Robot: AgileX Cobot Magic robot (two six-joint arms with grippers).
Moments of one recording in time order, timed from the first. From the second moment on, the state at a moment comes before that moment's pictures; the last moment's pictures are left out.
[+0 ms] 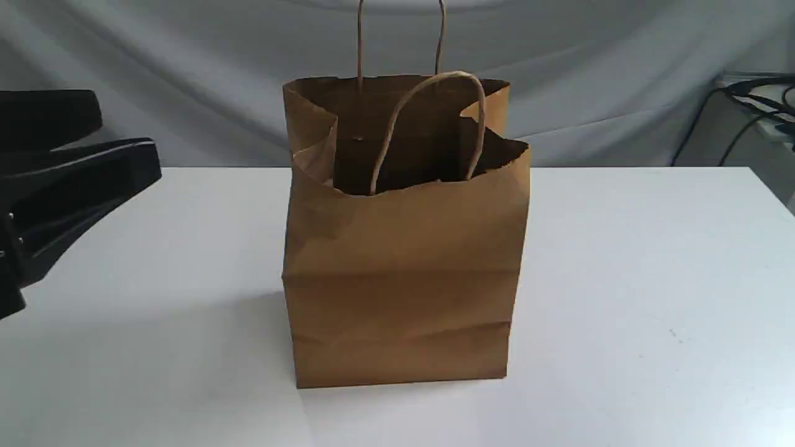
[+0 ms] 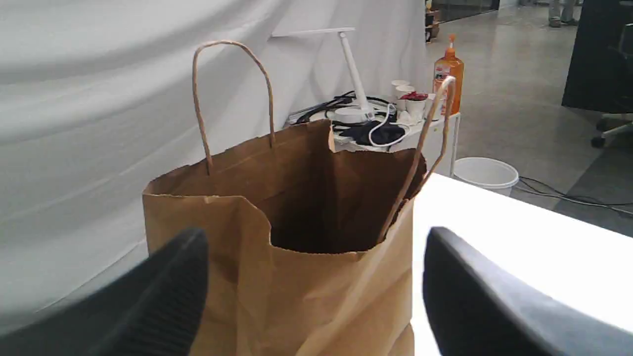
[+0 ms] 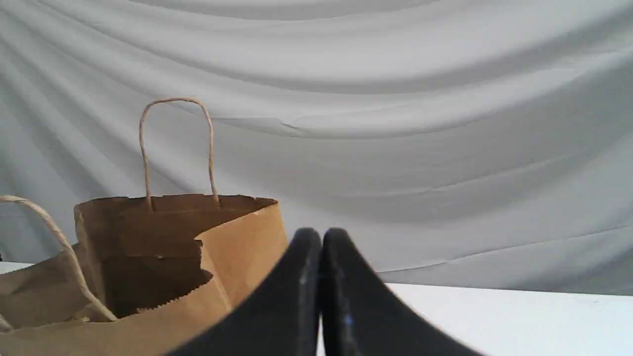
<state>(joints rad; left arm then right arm) 0.02 0.91 -0.58 -1.73 0.81 1.85 0.34 0.68 -0.48 0.53 -0.13 -0.39</state>
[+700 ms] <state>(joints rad) 0.02 0.85 -0.57 -1.73 0.75 1.80 0.34 0.68 -0.48 0.53 -0.13 -0.39</state>
